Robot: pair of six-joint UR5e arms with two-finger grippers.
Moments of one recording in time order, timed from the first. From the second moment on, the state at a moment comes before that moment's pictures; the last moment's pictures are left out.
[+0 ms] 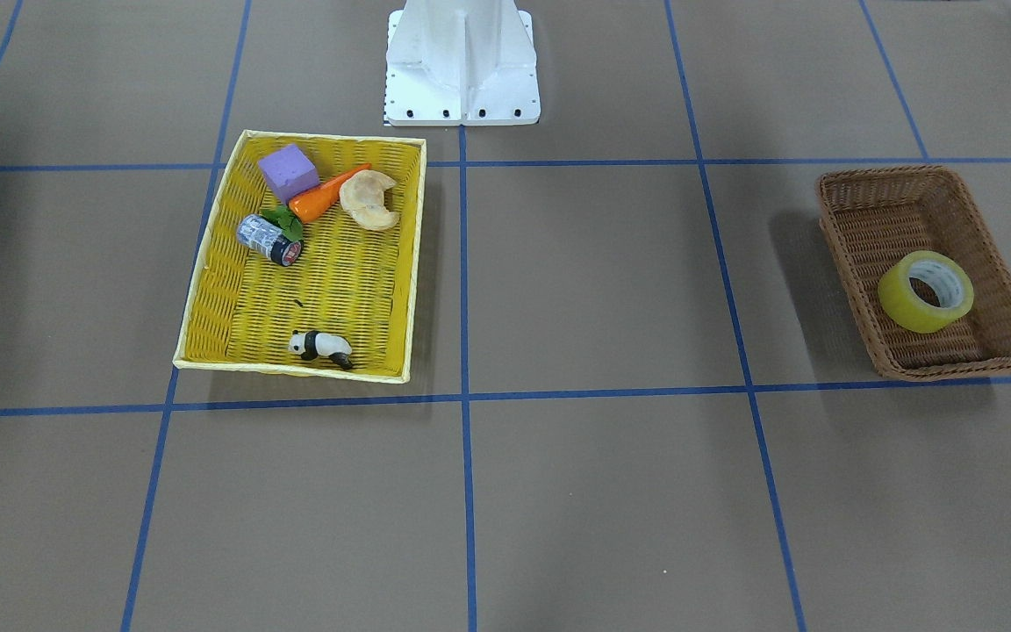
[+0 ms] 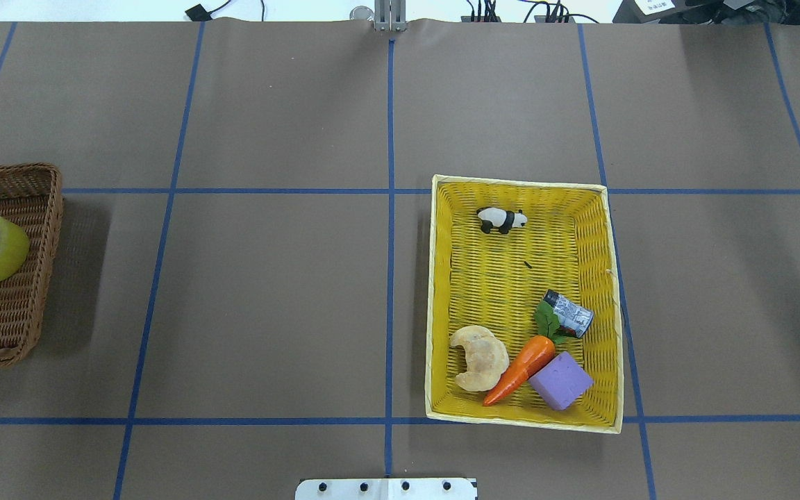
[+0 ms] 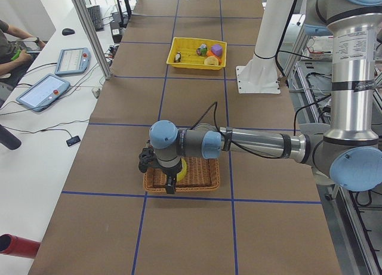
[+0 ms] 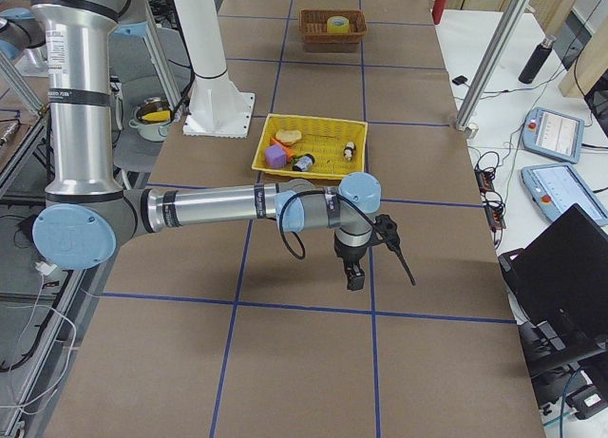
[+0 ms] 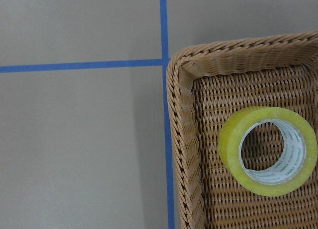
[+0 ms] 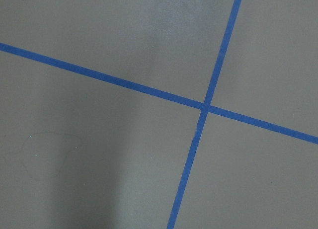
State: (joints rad) left arm -1.51 -1.49 -1.73 -1.52 -2.37 -0.03; right arm 1.44 -1.59 1.70 -1.56 2.26 -0.10
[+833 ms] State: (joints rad) left arm -1.54 -1.48 -1.84 -1.53 -2.43 -0.05; right arm 1.48 -1.57 1.71 -1.68 2.37 -0.08
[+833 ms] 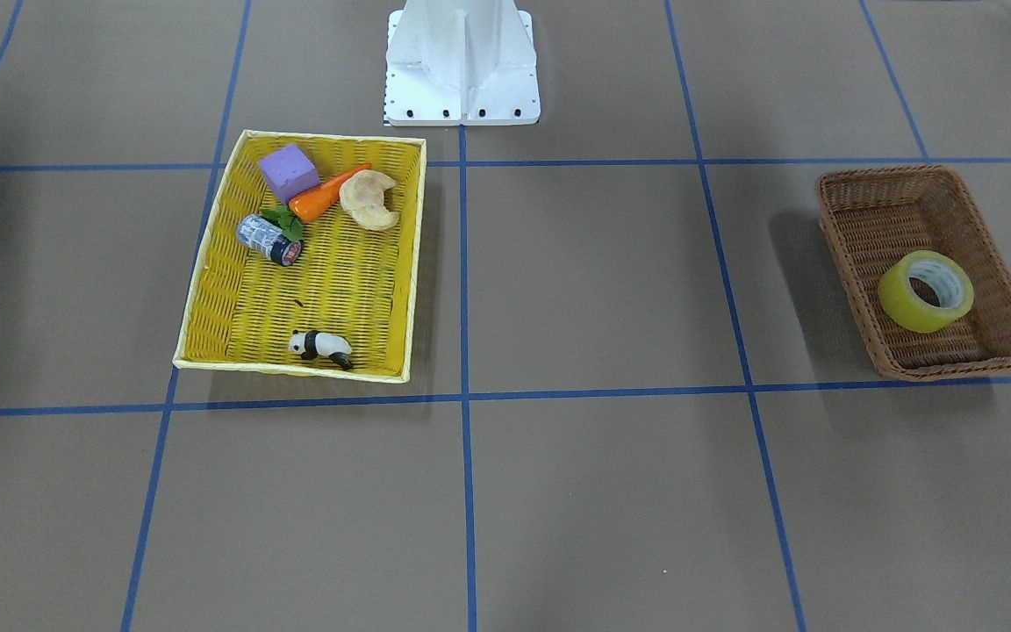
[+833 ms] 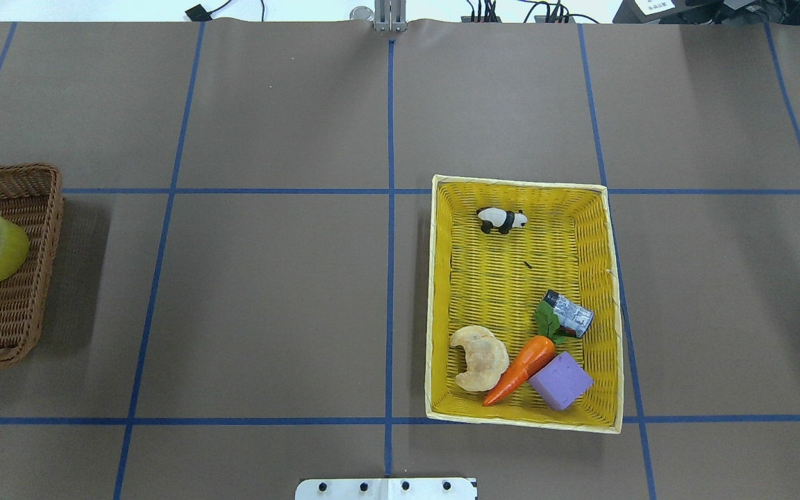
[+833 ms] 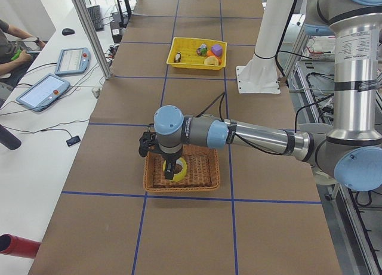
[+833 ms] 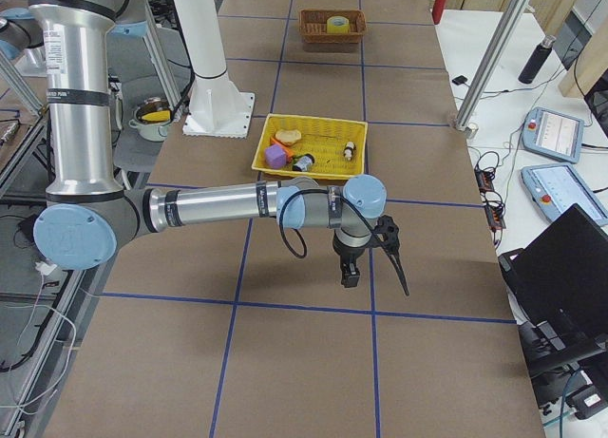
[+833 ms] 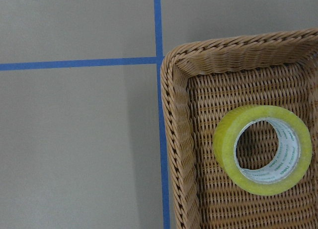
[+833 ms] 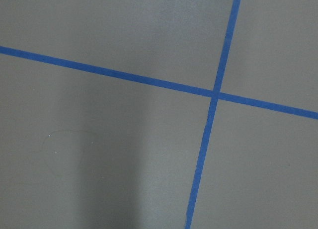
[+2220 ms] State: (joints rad) left arm -1.54 -1.51 -1.75 -1.54 -2.39 -0.08; right arm 1.49 -1.53 1.69 -1.68 2.37 -0.07
